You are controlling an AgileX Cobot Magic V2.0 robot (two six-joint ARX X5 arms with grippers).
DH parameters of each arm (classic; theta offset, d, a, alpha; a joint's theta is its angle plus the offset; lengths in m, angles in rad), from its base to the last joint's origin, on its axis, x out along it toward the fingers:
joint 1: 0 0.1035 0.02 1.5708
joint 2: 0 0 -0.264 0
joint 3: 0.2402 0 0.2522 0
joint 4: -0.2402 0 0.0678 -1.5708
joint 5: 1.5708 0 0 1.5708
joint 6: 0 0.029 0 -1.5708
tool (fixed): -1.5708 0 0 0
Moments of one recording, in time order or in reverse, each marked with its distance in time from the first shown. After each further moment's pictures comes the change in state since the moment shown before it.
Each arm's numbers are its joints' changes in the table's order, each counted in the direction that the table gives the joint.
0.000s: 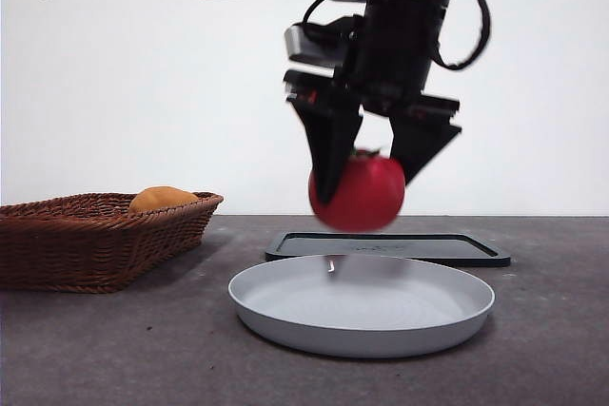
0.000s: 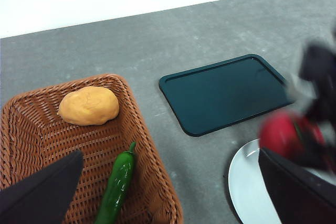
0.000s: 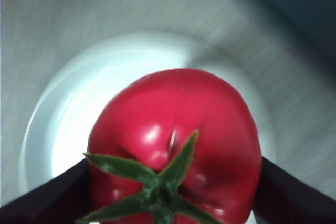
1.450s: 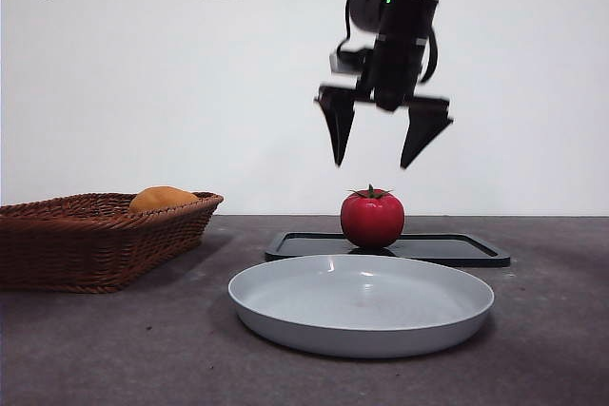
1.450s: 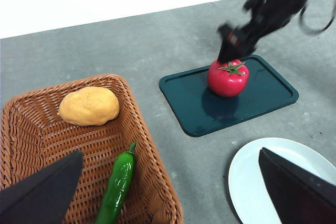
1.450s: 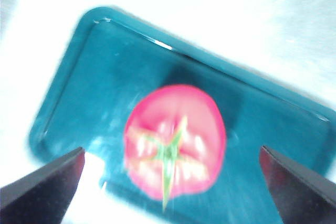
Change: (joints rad) left arm 0.000 0.000 0.000 0.001 0.000 0.000; right arm -0.262 -0.572 1.013 -0.394 0.026 -0.043
